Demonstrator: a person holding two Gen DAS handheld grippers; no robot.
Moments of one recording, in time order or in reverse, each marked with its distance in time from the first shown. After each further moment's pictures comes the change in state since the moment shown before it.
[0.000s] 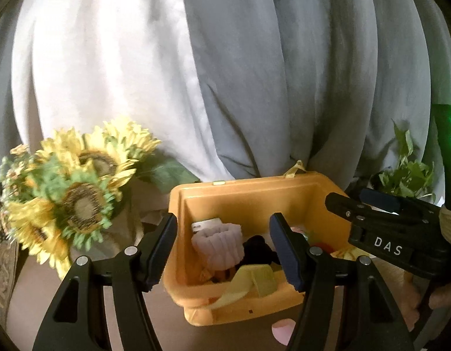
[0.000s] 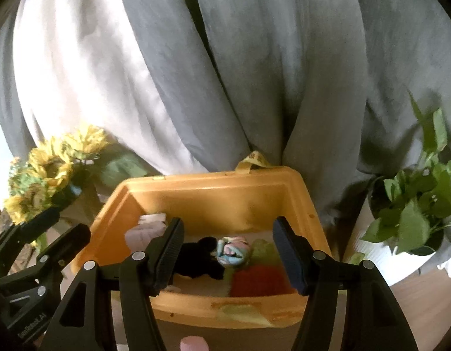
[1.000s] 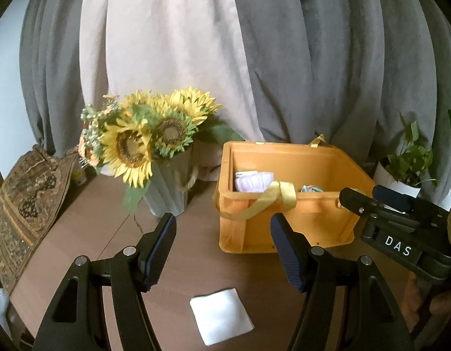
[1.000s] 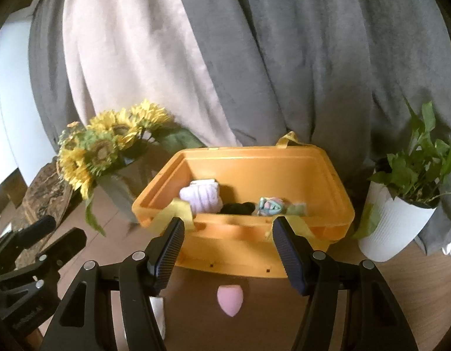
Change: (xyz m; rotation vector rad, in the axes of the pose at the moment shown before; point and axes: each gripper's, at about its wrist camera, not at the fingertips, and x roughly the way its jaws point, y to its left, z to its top) left arm -0.103 0.006 -0.071 -0.094 0.046 0.192; right arm -0.068 0.032 -0.064 -0.078 -0.011 0.116
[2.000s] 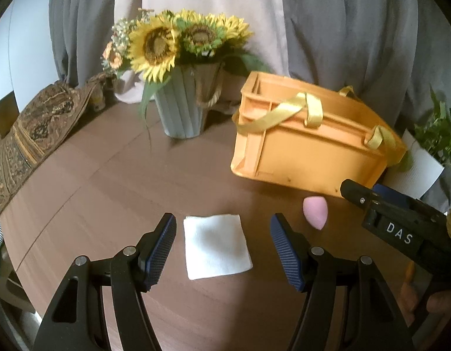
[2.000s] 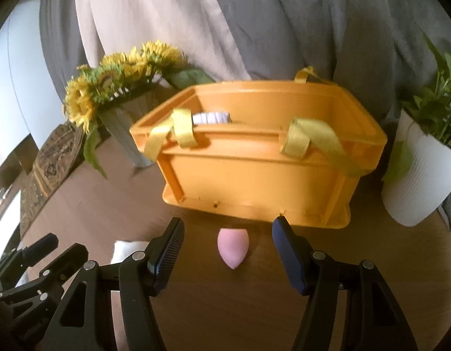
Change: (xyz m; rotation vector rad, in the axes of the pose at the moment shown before) left arm 0.023 -0.009 -0.086 -0.162 0.202 0.094; right arm 0.041 -0.012 -0.065 -0.037 0.177 0.095
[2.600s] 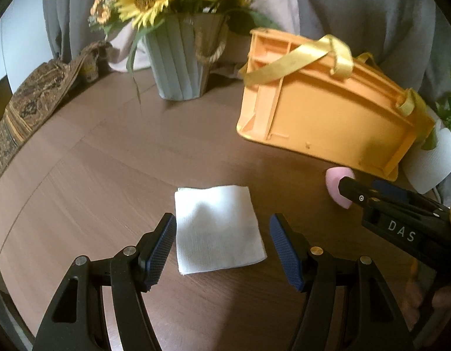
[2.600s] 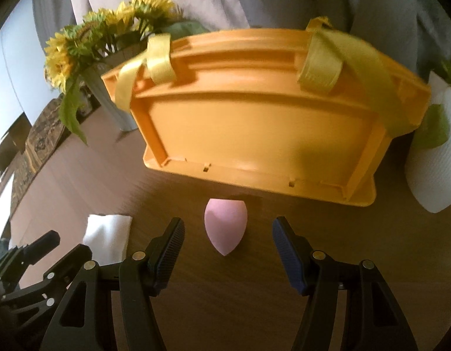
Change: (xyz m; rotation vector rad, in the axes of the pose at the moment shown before) left arm 0.061 0.003 -0.020 -0.014 0.121 0.012; right arm 0.062 -0.003 -0.020 -0.024 0.141 0.007
